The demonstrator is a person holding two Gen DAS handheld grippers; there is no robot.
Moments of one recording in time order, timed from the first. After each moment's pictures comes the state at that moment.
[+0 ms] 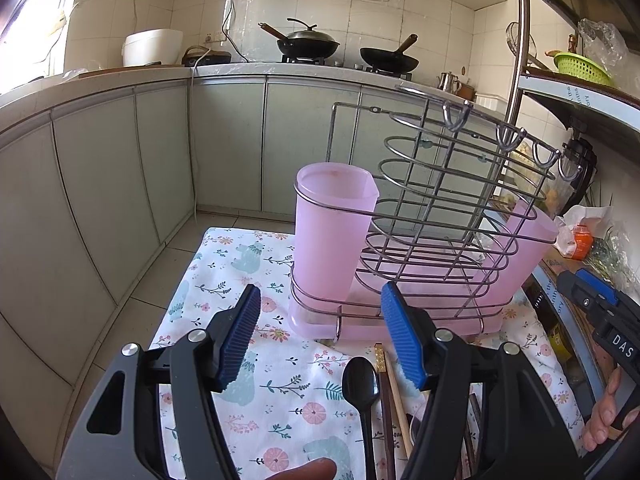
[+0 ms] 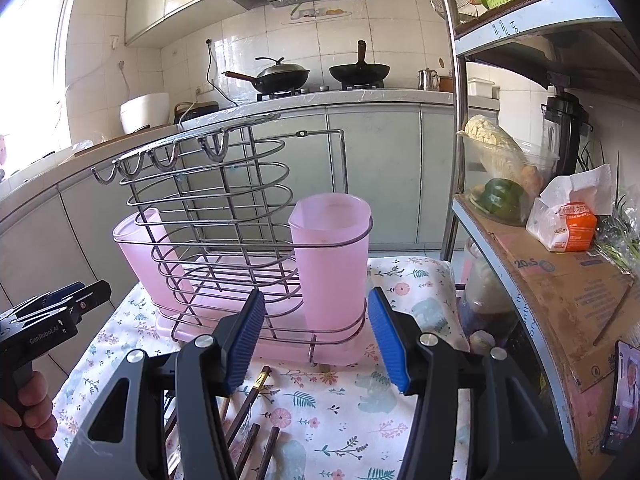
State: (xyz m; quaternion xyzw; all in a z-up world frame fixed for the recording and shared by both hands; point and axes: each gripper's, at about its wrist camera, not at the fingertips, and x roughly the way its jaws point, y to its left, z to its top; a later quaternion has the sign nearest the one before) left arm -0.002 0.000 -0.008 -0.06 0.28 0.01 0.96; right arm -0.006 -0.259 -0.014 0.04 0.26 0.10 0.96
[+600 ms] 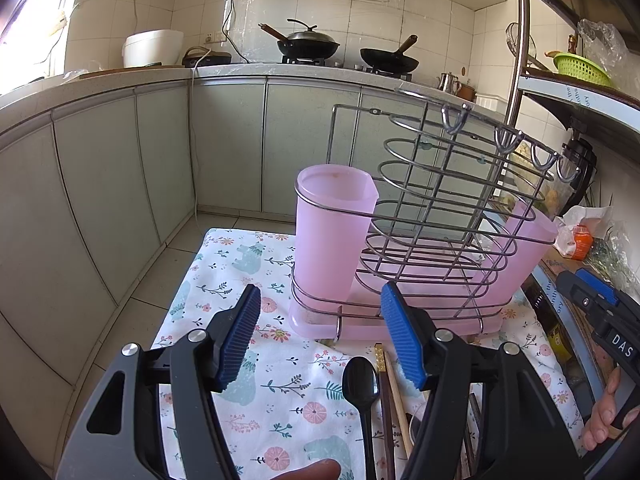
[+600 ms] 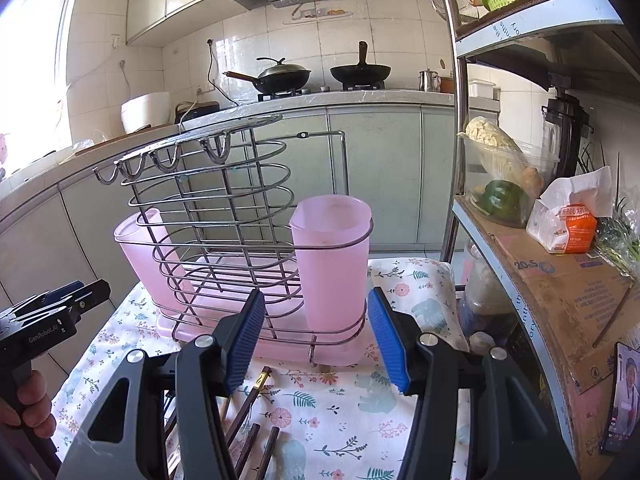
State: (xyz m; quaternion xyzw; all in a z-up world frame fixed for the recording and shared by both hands) left arm -0.002 0.000 -0.007 -0.06 0.28 0.01 0.96; right arm -0.006 -0.258 -0.014 0.04 0.26 0.10 0.96
